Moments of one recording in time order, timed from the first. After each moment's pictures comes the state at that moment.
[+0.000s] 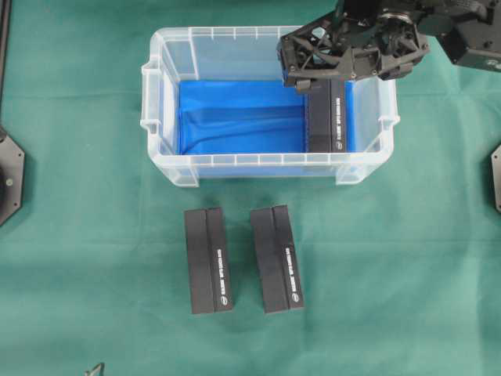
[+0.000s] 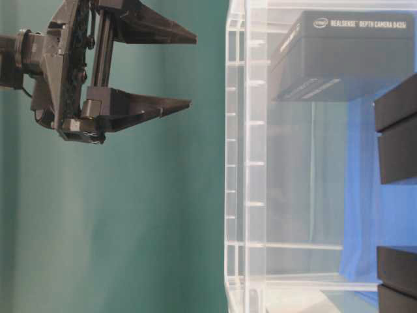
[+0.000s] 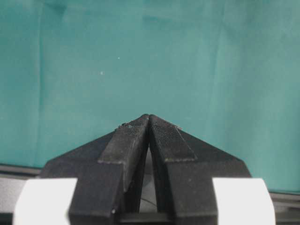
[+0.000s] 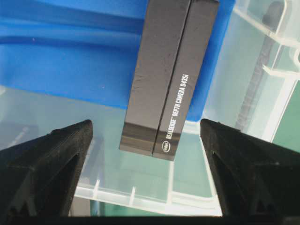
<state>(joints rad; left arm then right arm) -0.02 -0.81 0.50 0.04 1.42 -0.16 -0.21 0.00 -0.01 -0.10 1.38 1.35</state>
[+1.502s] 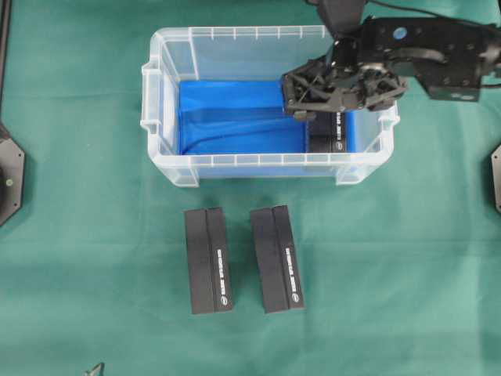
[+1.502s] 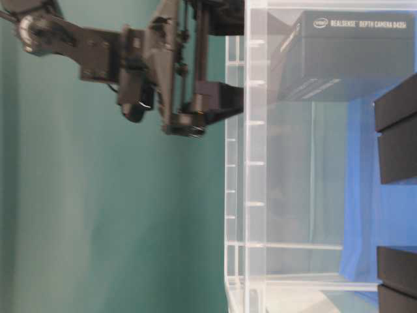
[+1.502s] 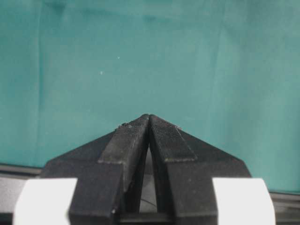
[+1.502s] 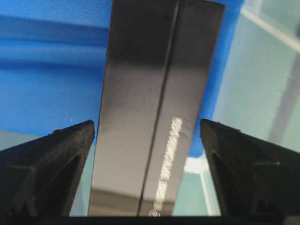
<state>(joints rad) -0.02 -0.80 0.50 0.04 1.42 -0.17 -0.21 0.06 0.25 -0.10 1.10 1.41</state>
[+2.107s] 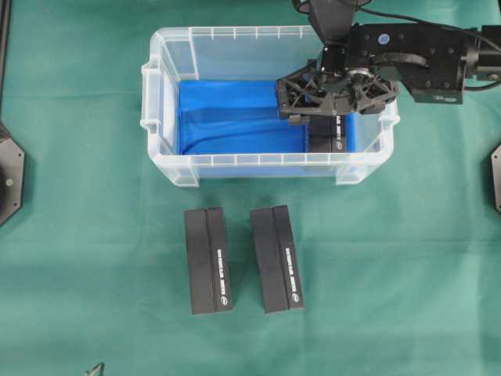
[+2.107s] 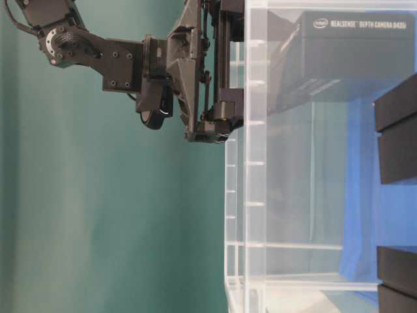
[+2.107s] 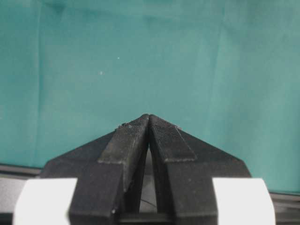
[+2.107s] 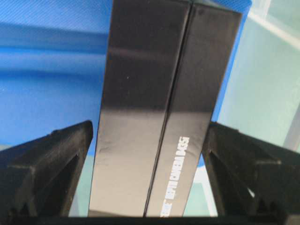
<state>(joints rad) -0.02 -0.80 0.50 0.04 1.42 -0.17 -0.21 0.10 0.25 -0.08 1.07 1.41</state>
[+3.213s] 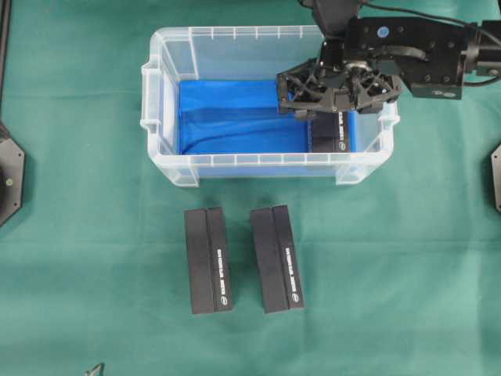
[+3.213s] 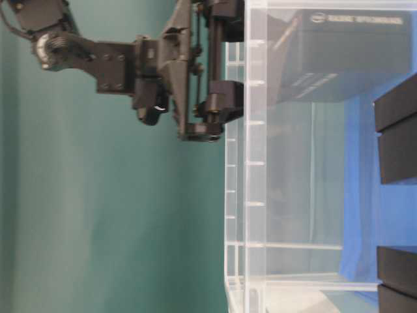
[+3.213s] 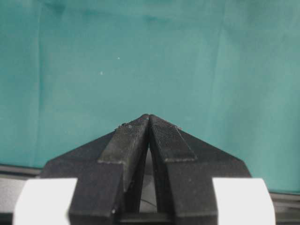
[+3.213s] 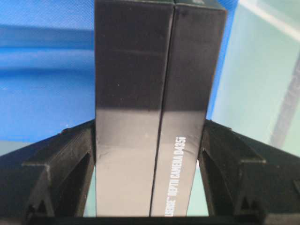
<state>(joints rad) -0.02 -0.80 0.50 0.04 1.42 -0.16 -0.21 0.09 0.19 -0.08 1.18 1.45</state>
